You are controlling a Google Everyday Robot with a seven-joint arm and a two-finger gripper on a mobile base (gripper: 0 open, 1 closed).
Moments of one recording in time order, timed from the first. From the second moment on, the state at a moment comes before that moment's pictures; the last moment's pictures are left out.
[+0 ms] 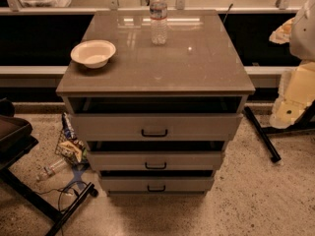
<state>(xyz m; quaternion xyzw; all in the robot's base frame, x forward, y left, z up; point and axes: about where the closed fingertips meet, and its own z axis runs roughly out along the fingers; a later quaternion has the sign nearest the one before) 0.438 -0.215 0.982 -0.60 0.78 -0.04 0.17</state>
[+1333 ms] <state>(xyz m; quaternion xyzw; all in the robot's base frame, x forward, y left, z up) 0.431 -0.220 0.834 -0.57 0.77 0.08 0.27</state>
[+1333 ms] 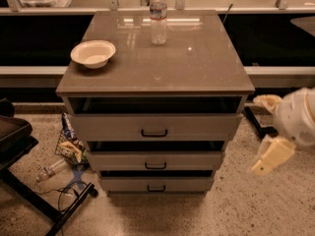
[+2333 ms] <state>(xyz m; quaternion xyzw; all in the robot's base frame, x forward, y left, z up) 0.448 -0.218 0.709 -0.56 0.73 0.10 0.37</state>
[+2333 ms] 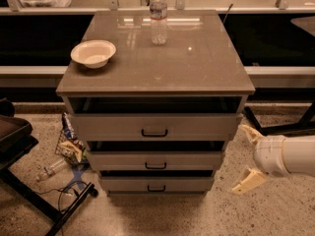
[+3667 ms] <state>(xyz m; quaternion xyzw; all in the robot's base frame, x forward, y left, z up) 0.473 -0.142 0.438 -0.59 0.72 0.12 0.35</state>
